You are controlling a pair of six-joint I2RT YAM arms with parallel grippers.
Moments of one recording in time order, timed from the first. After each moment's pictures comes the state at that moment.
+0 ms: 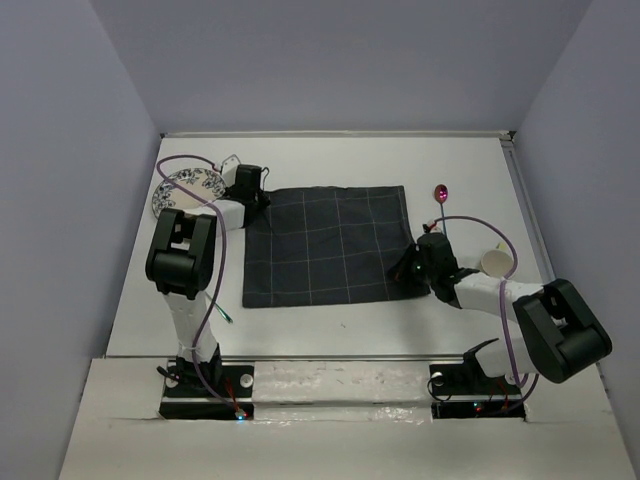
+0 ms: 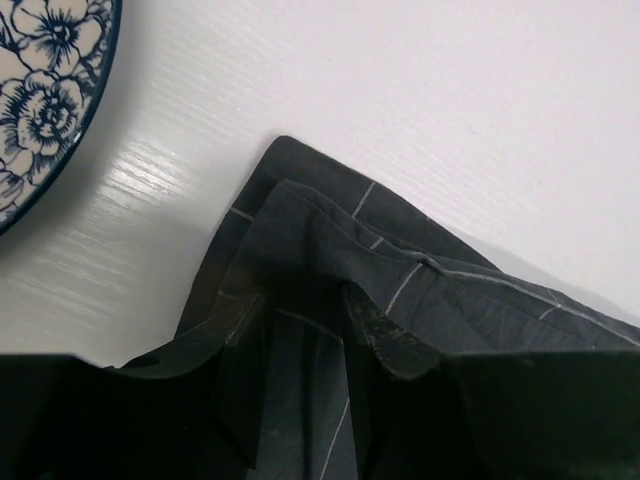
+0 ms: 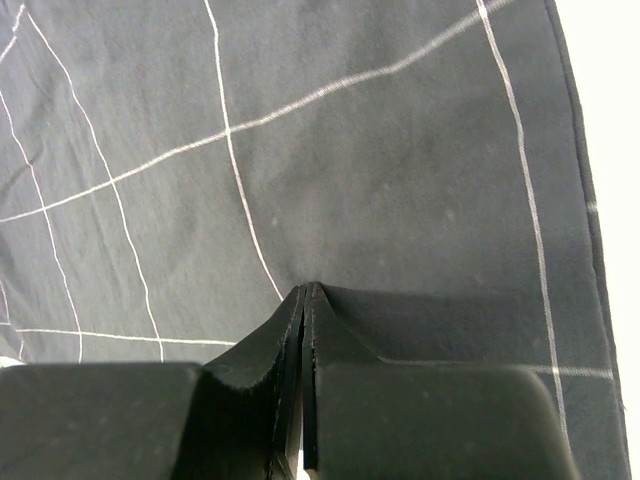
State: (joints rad) left arm -0.23 1.94 1.13 0.09 -0.31 -0.70; right arm 0.43 1.36 0.44 0.19 -0.05 0.78
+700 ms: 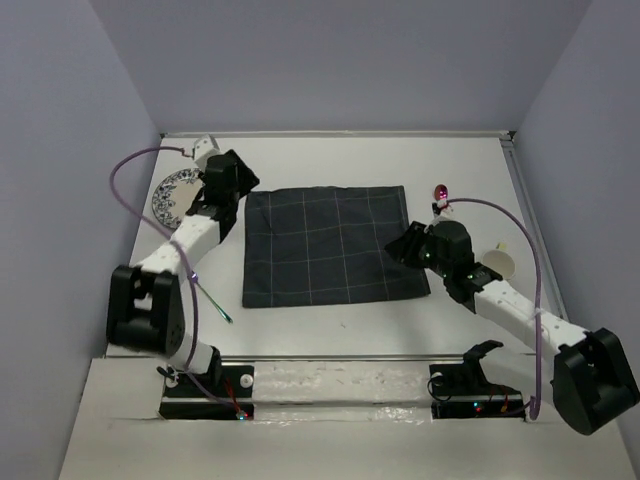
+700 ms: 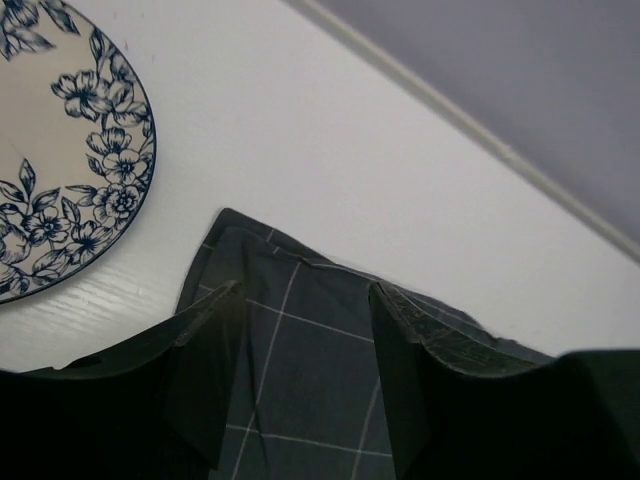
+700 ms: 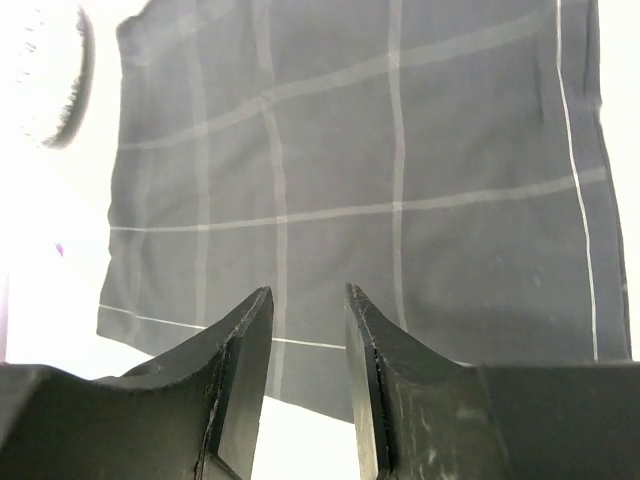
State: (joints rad) left arm -0.21 1.62 1.07 0.08 -0.28 -0.66; right arm 0.45 1.12 0.51 0.10 -0.08 0.70
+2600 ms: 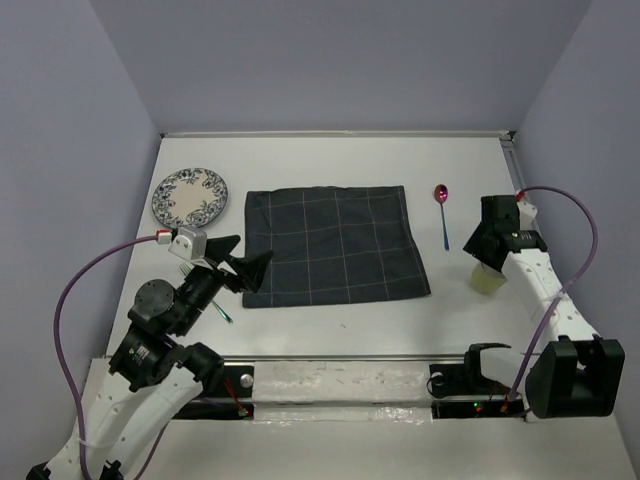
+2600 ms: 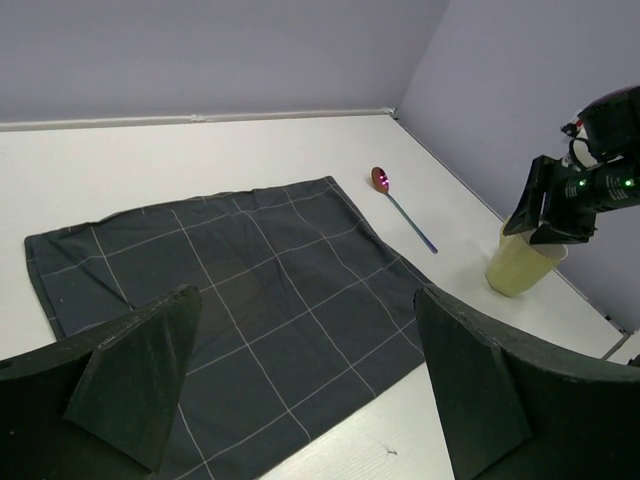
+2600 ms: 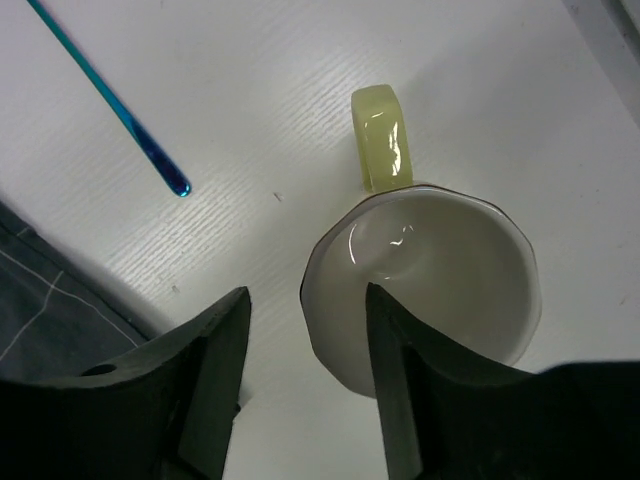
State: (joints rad) left arm -0.60 0.30 0.63 -0.25 -0.03 -0.31; right arm 0.02 1.12 0.88 -0.73 0.42 0.58
